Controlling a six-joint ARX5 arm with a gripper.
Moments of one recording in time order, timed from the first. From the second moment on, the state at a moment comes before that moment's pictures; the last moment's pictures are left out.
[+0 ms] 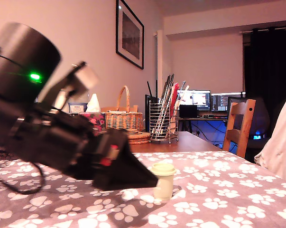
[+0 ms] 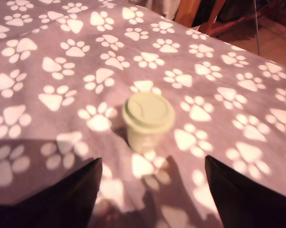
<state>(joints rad) -0.77 1.72 0.42 0.80 0.31 -0.02</state>
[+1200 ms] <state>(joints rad) -0.82 1.84 0.58 0.70 0.25 -0.01</state>
